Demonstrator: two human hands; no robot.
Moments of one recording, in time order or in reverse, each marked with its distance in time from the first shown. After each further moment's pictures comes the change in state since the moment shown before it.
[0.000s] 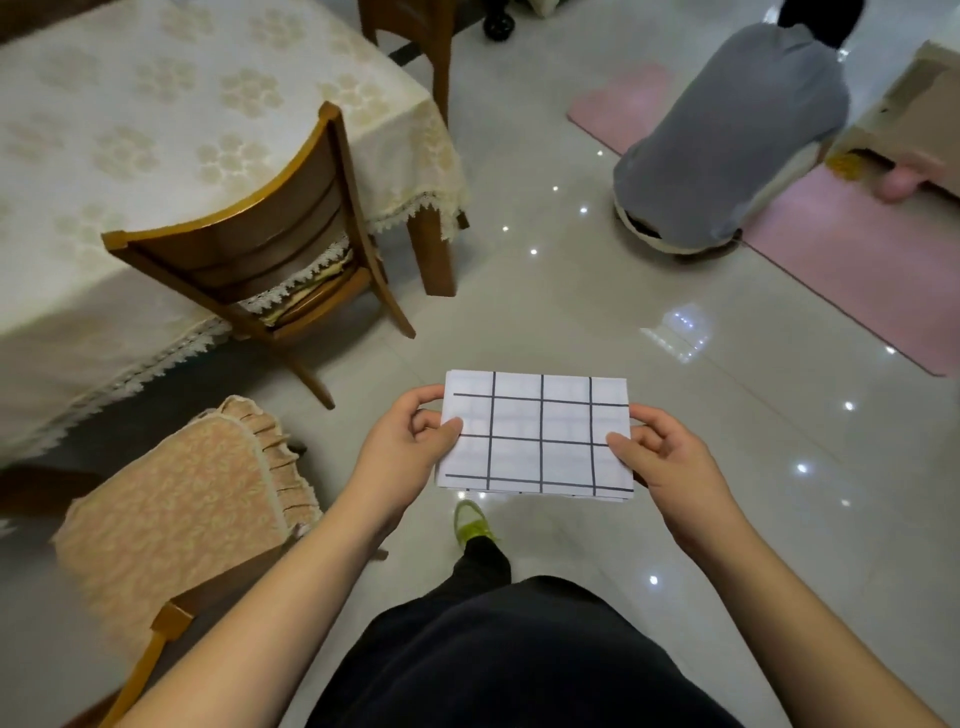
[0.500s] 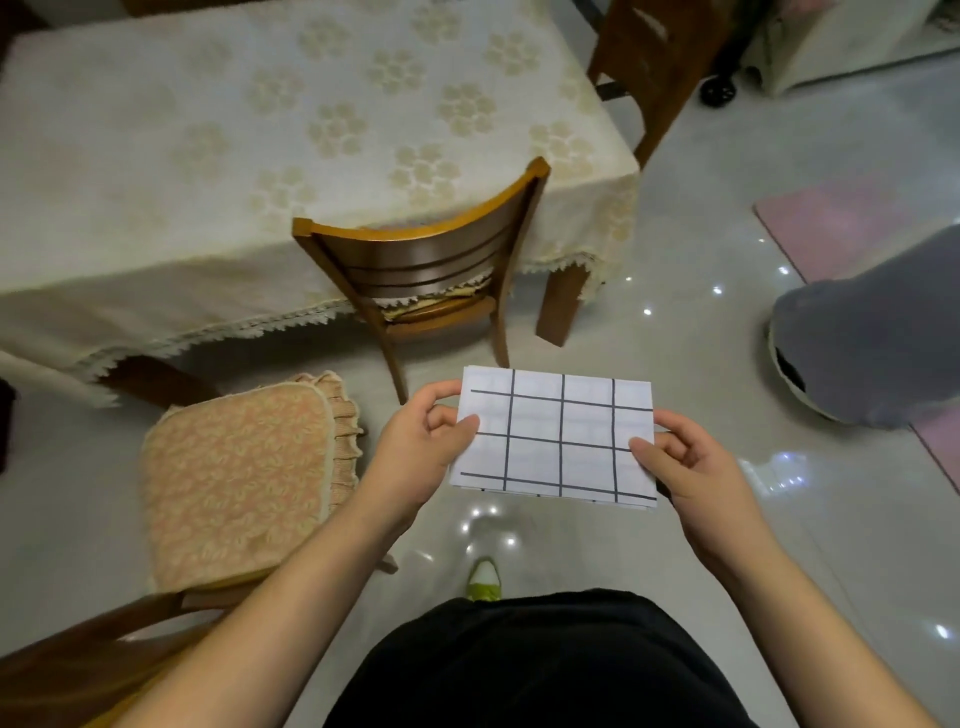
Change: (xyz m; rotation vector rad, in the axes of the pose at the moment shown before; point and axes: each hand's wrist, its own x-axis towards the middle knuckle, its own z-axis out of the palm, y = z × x) left_hand 0.071 0.054 -0.099 -0.213 0.366 0.004; right_hand 0.153 -0.110 0.123 -0.120 -0.364 -0.050
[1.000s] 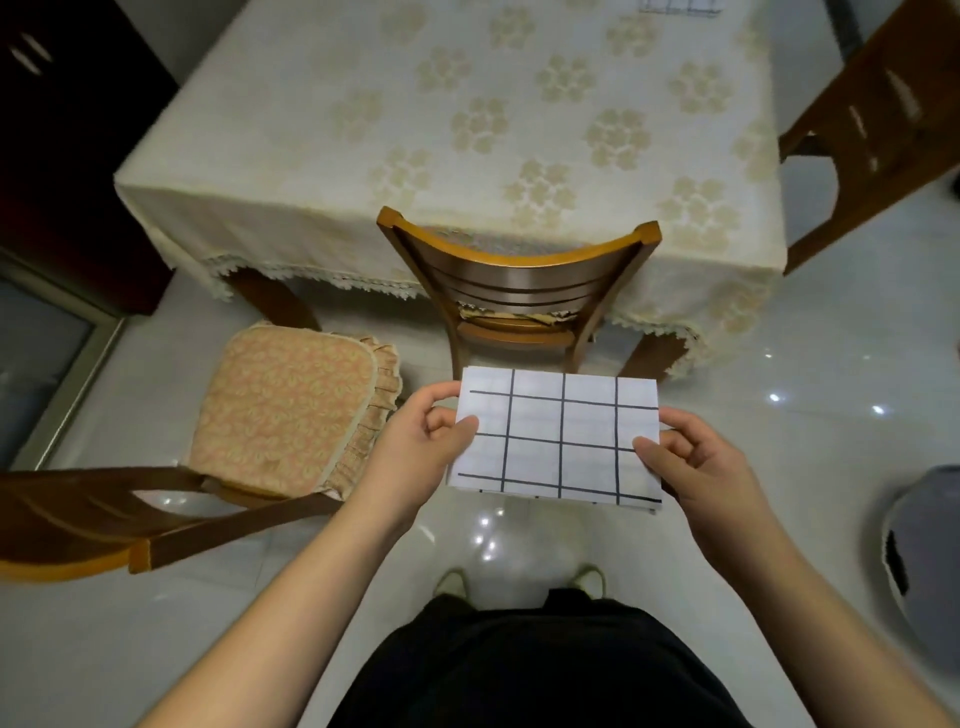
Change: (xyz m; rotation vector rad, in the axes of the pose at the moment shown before) left_hand 0.053 0.041 0.068 -0.181 0.436 -0.056; right_hand 0.165 -0.088 -0.029 -0.220 -0.438 -0.001
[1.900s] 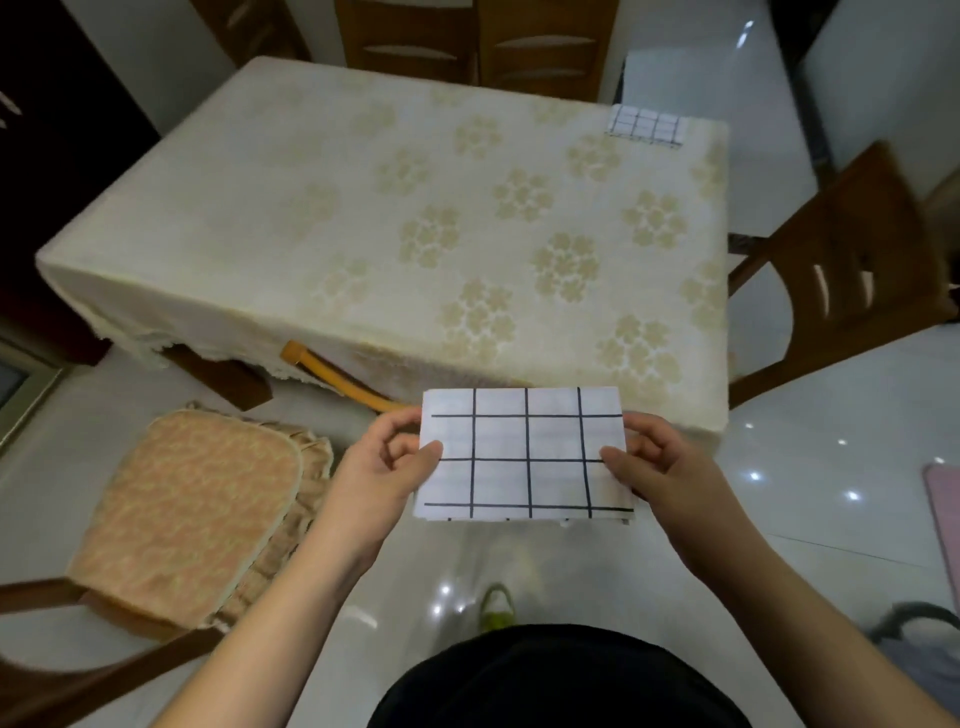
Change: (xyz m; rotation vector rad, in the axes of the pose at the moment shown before) left_hand 0.164 0.097 0.093 -0.162 0.121 0.081; right_hand 0.198 -0.127 -0.081 -0.145 -0.094 -0.057
